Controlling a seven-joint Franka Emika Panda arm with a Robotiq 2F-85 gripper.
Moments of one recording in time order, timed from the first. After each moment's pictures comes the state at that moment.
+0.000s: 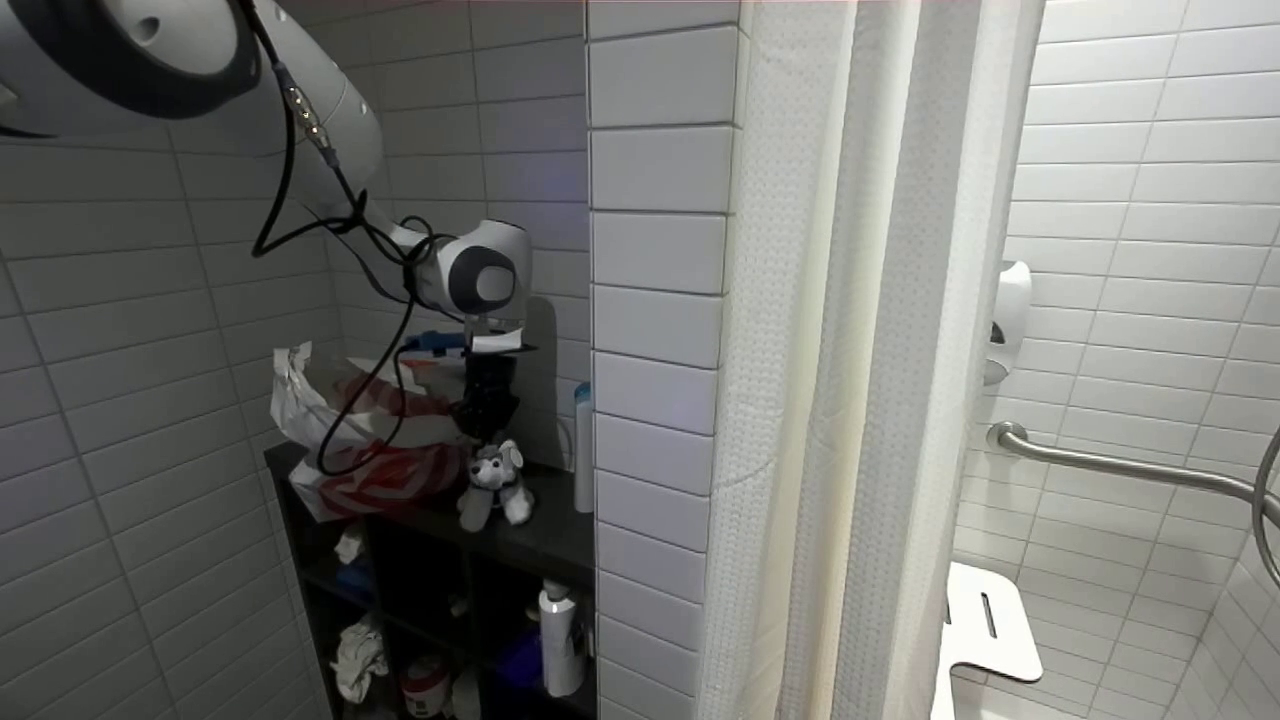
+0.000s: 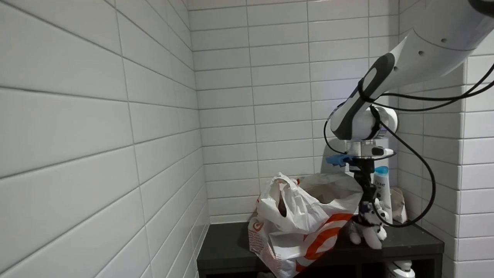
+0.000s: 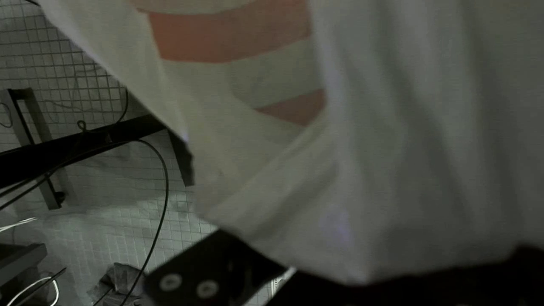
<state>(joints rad) -0.02 0.47 -0.11 -1.83 0.19 2.12 1.63</state>
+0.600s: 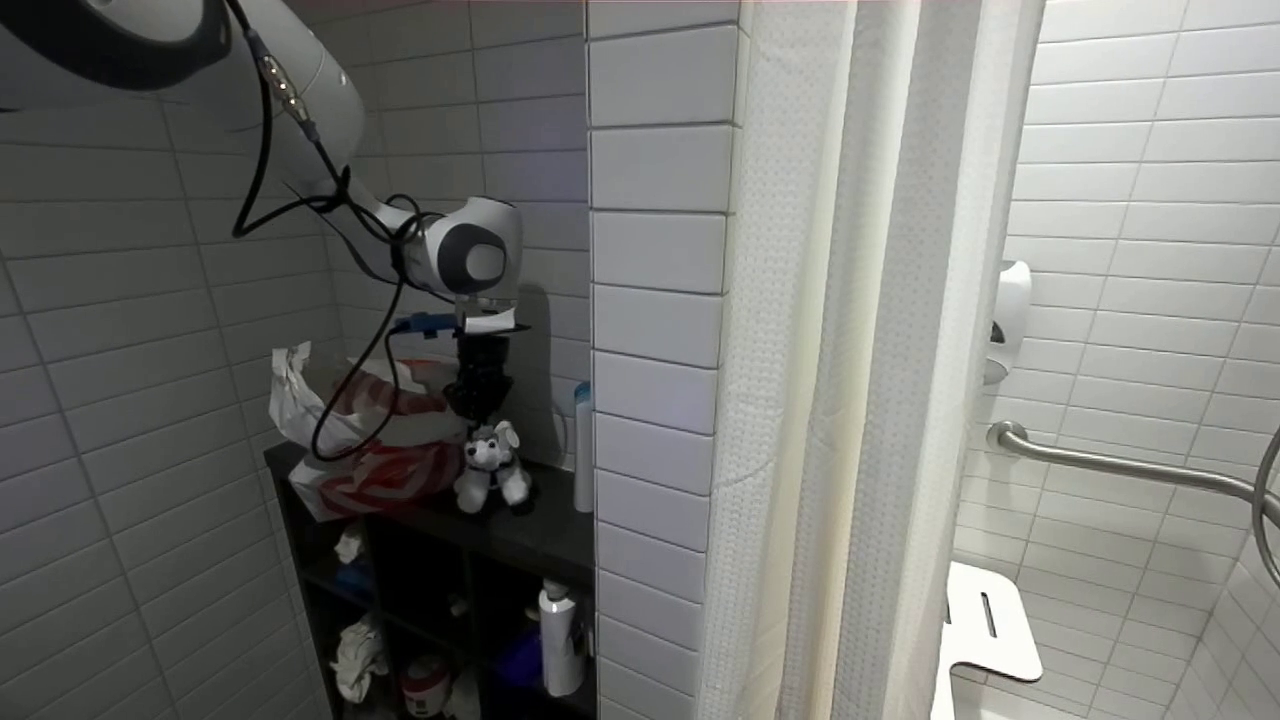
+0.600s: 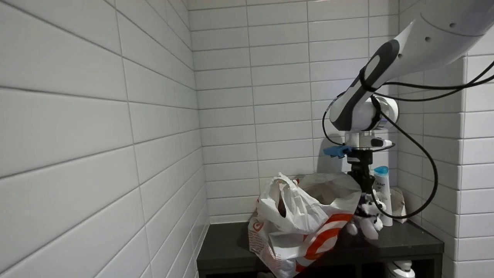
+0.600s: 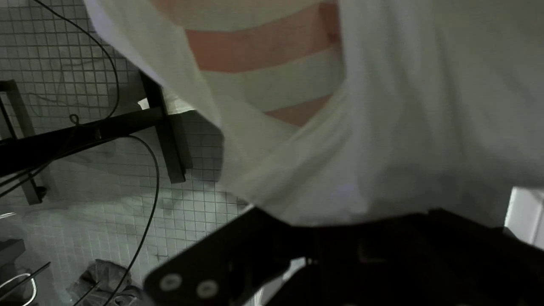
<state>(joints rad) -0.01 0.41 -0.11 -1.86 0.18 2.12 1.61</state>
